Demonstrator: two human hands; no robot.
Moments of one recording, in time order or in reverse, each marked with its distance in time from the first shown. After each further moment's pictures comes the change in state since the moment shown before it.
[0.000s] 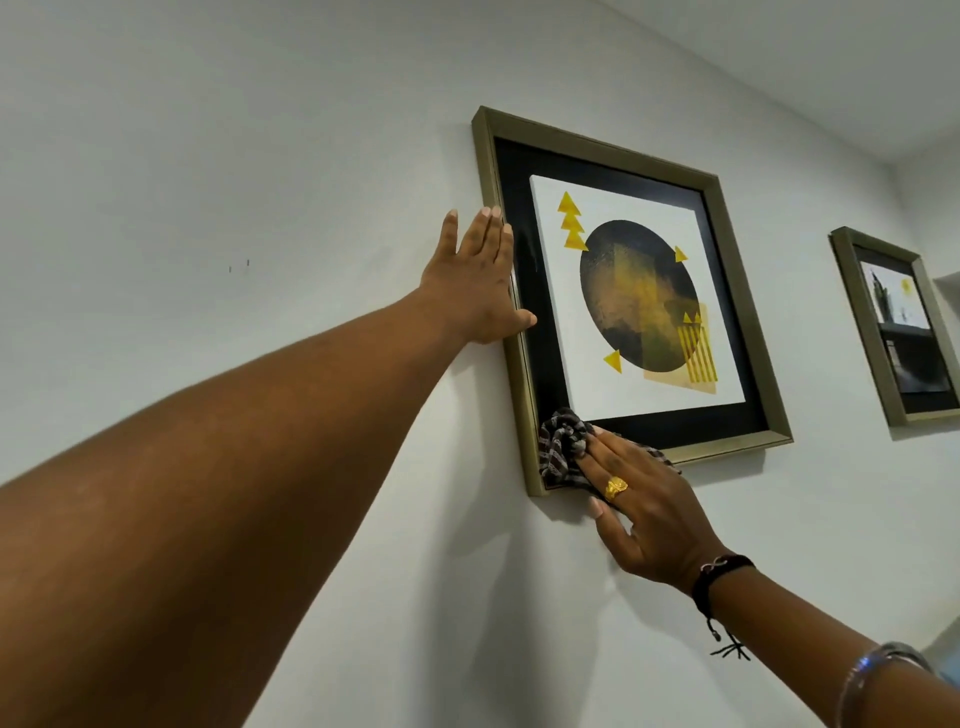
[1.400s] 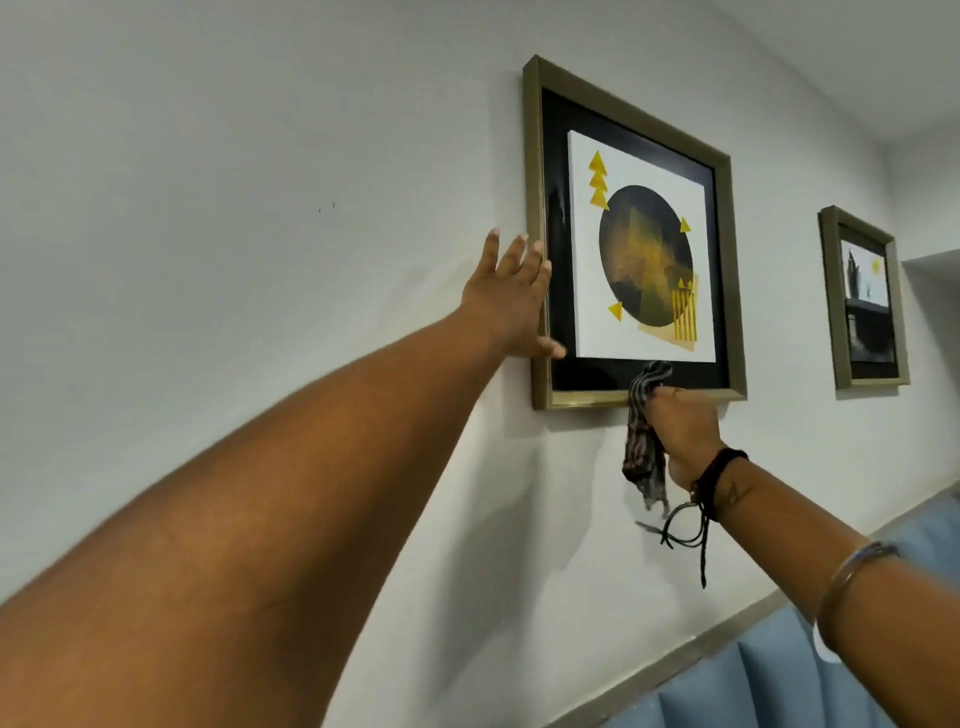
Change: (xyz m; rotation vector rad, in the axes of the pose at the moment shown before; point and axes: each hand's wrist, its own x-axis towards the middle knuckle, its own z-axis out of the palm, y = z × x) left_hand -0.086 0.011 -0.006 -0.094 -0.114 0.127; right_hand 0.030 -0.043 -0.056 0.832 0.234 1.403
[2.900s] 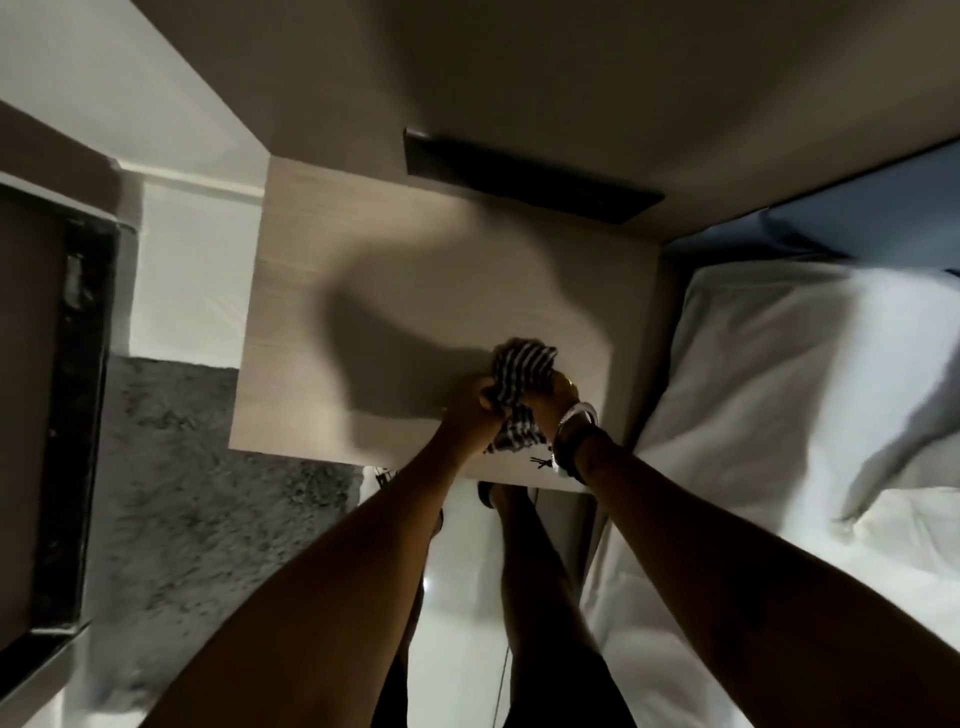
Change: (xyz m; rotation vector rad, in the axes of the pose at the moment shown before) left_hand -1.103 0.478 0.275 -1.549 -1.386 -1.865; right_hand -0.851 0.745 -0.212 -1.031 -1.121 1.407
